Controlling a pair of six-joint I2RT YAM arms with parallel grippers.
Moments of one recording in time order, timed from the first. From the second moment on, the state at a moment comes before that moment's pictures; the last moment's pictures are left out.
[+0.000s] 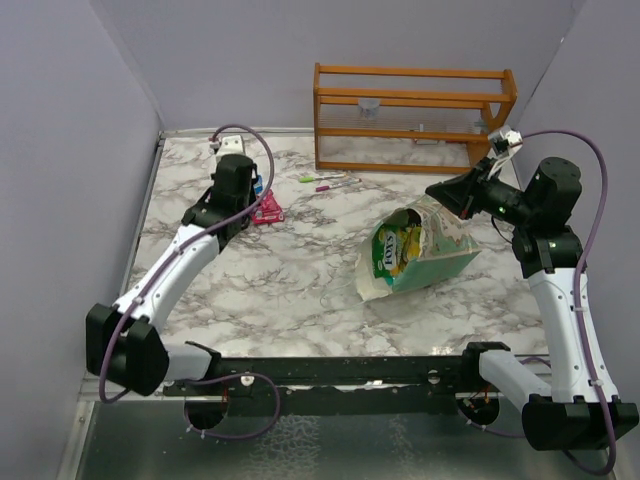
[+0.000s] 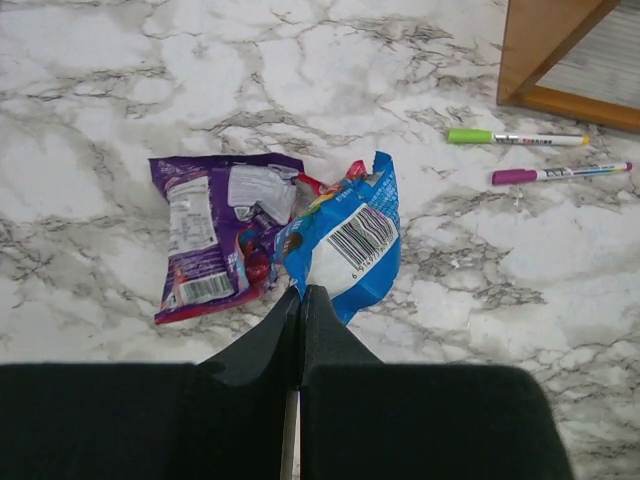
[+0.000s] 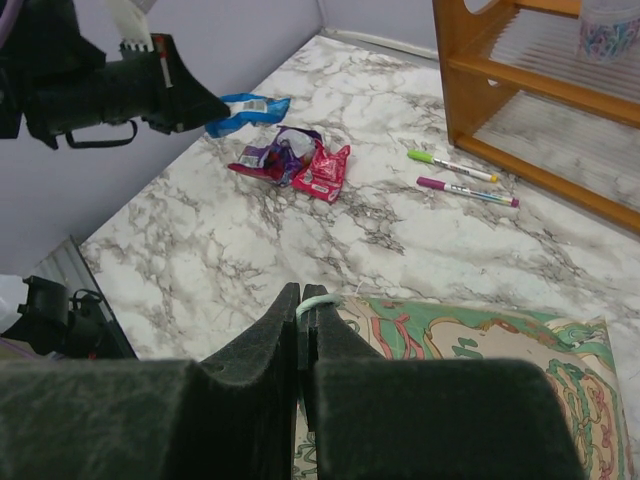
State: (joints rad) left arm -0.38 1.27 1.07 -0.35 -0.42 -0.34; right arm -0.01 0.97 1.12 -0.30 -0.87 0.20
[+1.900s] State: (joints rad) left arm -0.66 1.09 0.71 0.01 0.17 -0.67; right arm -0.01 0.97 1.11 -0.29 -0.86 0.19
